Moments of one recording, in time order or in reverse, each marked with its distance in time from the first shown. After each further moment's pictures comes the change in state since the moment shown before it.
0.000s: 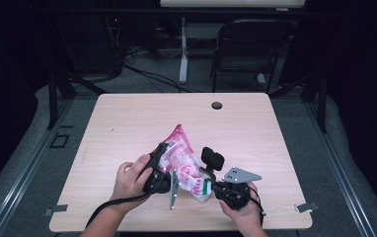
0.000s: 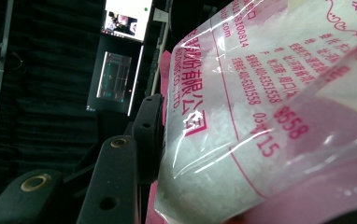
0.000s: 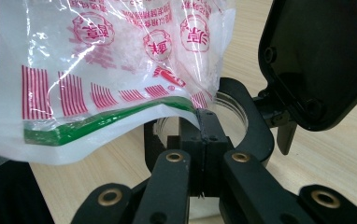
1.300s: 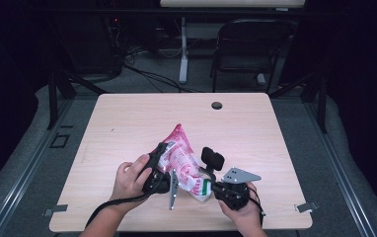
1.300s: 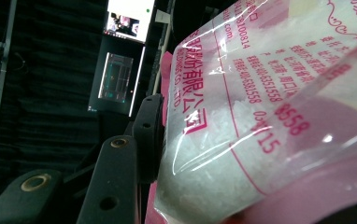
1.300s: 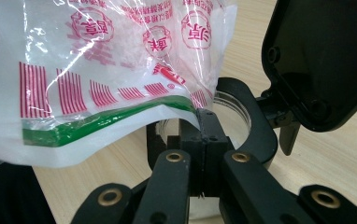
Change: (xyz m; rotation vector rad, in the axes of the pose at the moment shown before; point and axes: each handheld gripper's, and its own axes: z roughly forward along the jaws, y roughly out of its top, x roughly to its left) left arm 0.002 0.000 -0.001 -0.009 0.008 -0.007; right arm 0.001 0.000 0.001 0.001 0.004 -0.002
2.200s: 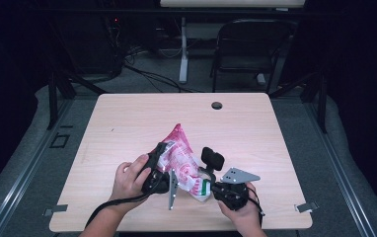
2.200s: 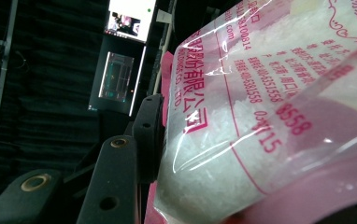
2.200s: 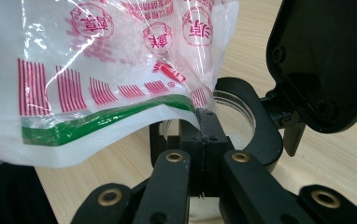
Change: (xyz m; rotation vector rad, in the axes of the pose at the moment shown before) left arm 0.001 0.000 -0.002 0.007 -0.003 -0.013; right arm 0.001 0.000 0.001 0.007 0.005 -0.006
